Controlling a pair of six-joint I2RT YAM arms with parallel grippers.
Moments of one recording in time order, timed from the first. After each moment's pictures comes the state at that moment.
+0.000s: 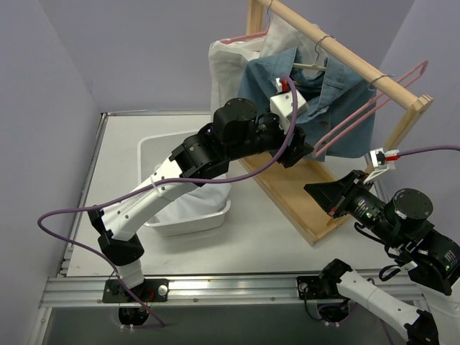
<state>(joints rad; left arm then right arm) -1.07 1.78 2.20 -0.49 0.11 -0.05 0.64 0.63 1.31 -0.82 0.00 0.70</state>
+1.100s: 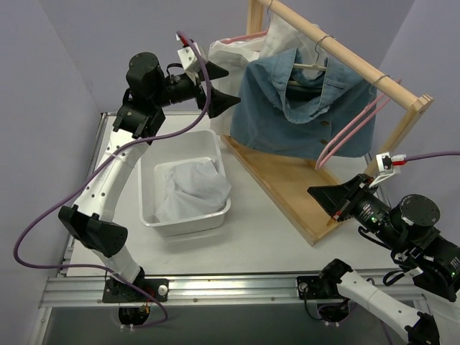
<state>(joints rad) -0.43 1.69 2.02 -0.17 0.81 0.02 0.64 0.60 1.30 -0.83 0.00 0.71</state>
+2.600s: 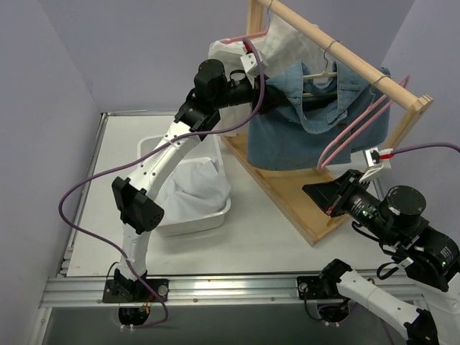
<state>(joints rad) -0.66 2.08 2.33 -0.08 0.71 -0.09 0.64 0.65 1.30 -0.84 0.01 0.71</state>
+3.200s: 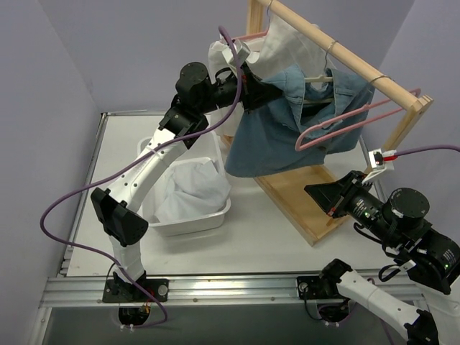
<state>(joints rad) -0.66 1.87 2.12 0.03 0.63 -0.37 0.64 0.64 1.30 -0.84 0.02 0.70</state>
